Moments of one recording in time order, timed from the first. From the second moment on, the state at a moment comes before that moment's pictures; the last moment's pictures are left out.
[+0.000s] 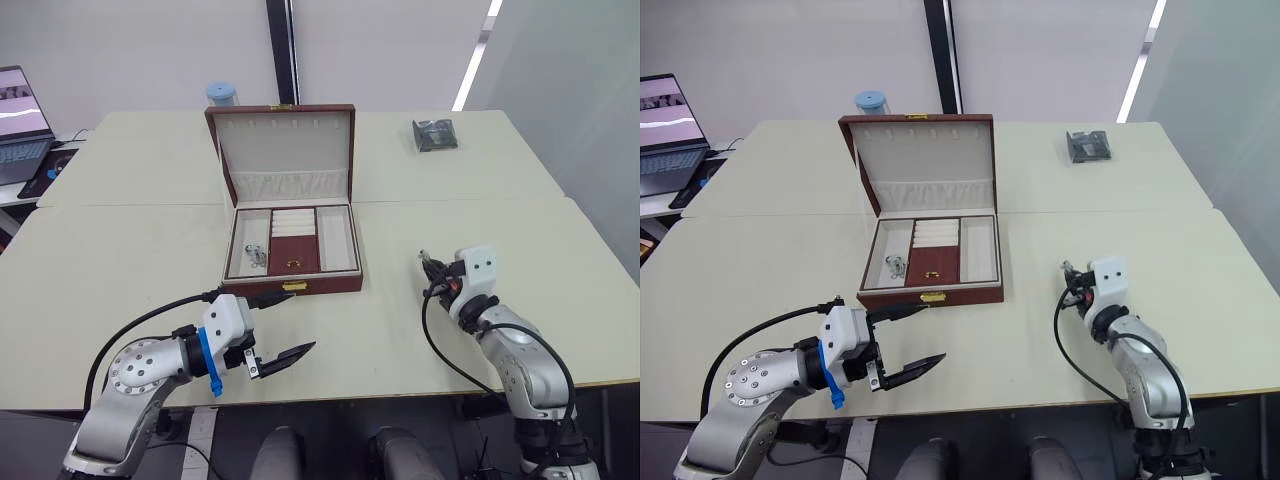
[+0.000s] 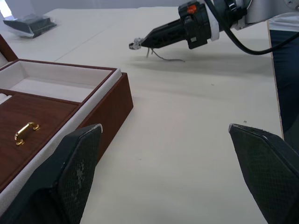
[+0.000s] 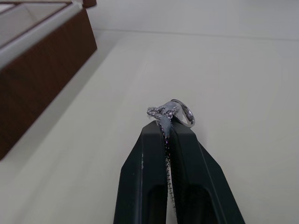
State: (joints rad) left arm 0.12 0.64 0.04 -0.38 -0.39 0.09 -0.94; right arm -0.20 -0.25 -0.05 -0.27 0.25 0.53 0.33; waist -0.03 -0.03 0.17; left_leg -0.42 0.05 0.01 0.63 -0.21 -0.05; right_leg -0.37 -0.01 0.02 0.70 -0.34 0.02
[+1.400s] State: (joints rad) left arm 0.45 0.51 0.20 -0.55 -0.37 0.06 -0.66; right arm -0.60 -0.04 0.11 -0.02 0.34 0.64 0.41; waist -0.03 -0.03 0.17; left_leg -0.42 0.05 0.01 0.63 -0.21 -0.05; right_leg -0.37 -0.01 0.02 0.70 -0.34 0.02
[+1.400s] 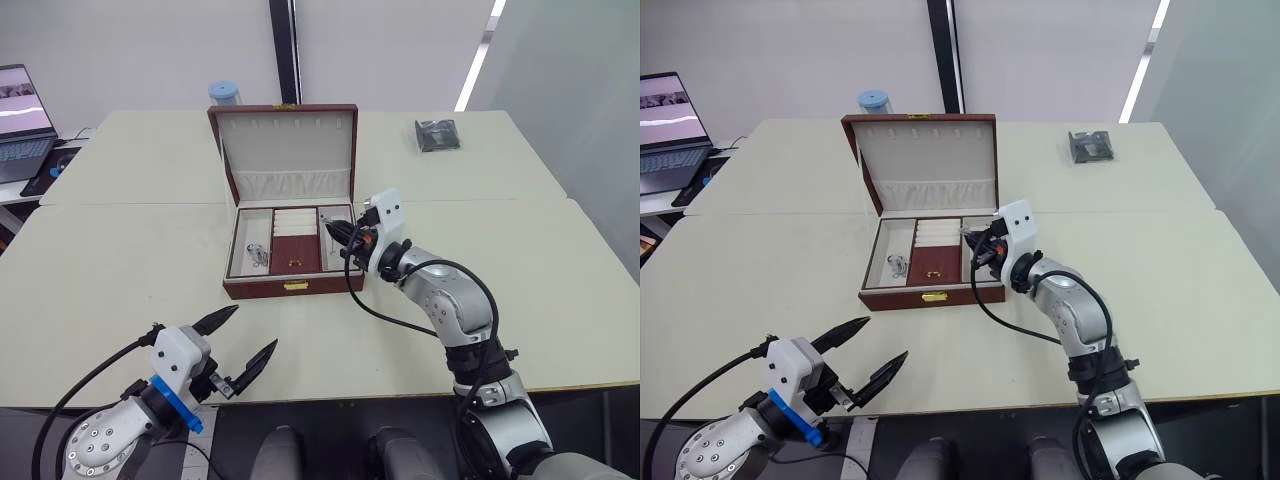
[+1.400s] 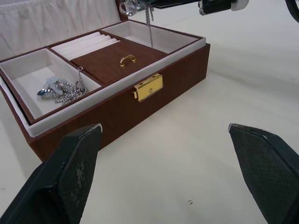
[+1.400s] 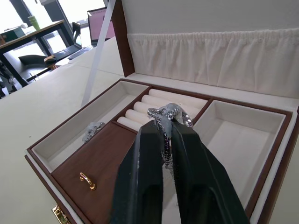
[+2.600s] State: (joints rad) left arm 0.24 0.75 0.56 -0.07 -0.50 0.31 -0.74; right arm -0.35 -0.66 -0.02 0.21 0.33 0.23 1.03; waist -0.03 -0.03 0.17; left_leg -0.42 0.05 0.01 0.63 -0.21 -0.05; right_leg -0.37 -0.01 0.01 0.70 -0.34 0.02
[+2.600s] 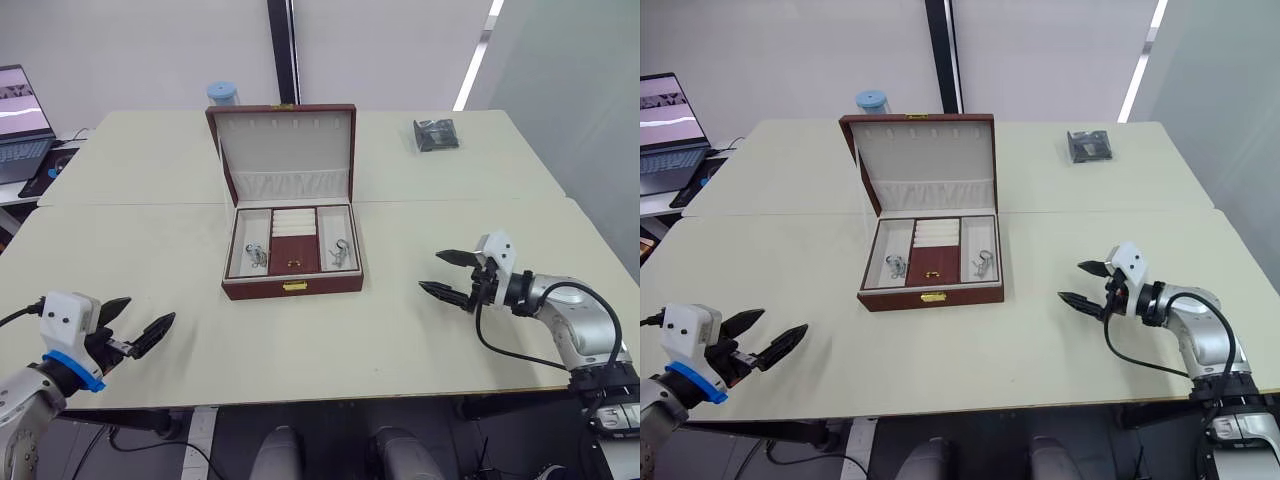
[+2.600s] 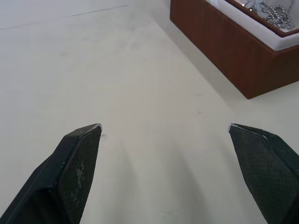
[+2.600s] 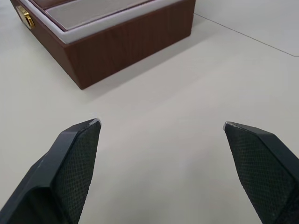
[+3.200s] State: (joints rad) left arm 0.02 0.86 0.54 0.20 -0.42 0.26 -0.83; right arm -0.20 -0.74 -0.14 0.25 0.30 0.14 1.02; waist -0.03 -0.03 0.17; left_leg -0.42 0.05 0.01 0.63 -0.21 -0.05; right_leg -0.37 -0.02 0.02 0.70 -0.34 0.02
